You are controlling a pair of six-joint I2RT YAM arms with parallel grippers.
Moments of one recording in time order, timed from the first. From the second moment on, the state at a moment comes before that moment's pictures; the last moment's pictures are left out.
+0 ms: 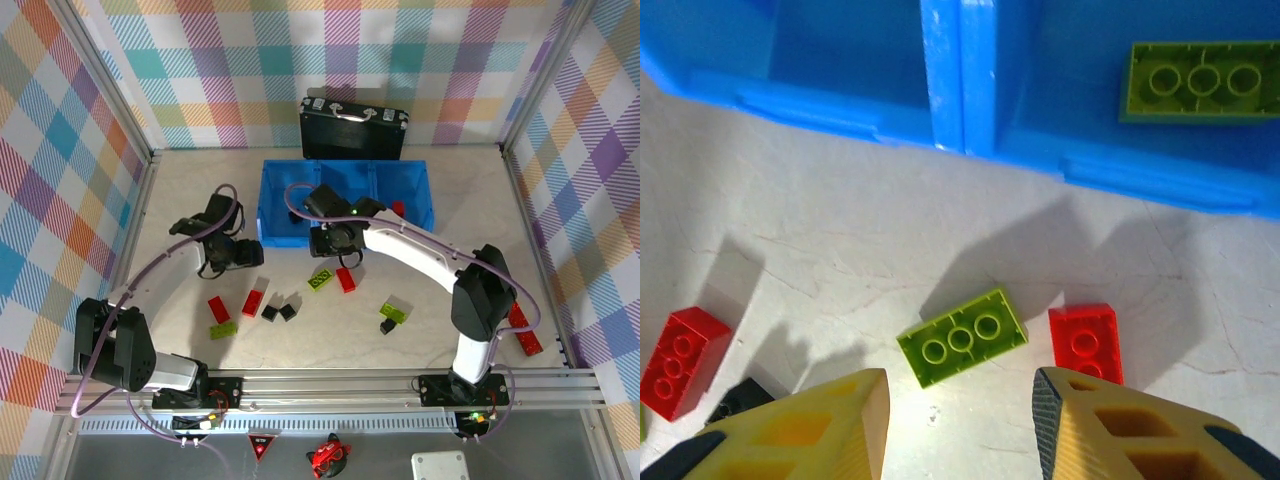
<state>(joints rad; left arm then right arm) -0.30 1.37 1.01 -0.85 0.06 -0.39 0.84 1.79 1.55 -0.89 0.09 0.62</state>
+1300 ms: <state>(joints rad) -0.49 1.50 0.82 -0.78 -0.07 -0.49 0.81 1.71 1.38 -0.82 0.02 0.61</state>
